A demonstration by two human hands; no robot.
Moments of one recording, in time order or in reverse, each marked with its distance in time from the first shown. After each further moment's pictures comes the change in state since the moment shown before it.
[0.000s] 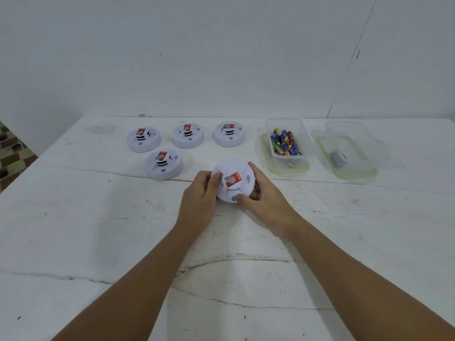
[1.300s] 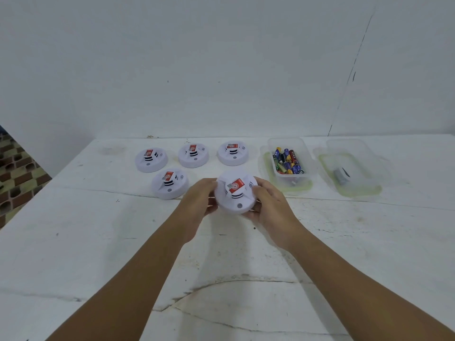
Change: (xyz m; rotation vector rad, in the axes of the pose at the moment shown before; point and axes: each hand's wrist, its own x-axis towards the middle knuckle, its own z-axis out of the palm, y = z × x) left_hand 0.027 0.041 -0.027 -0.411 -0.165 -0.347; right_hand 0.012 -0.030 0.002 0.578 0.108 0.102
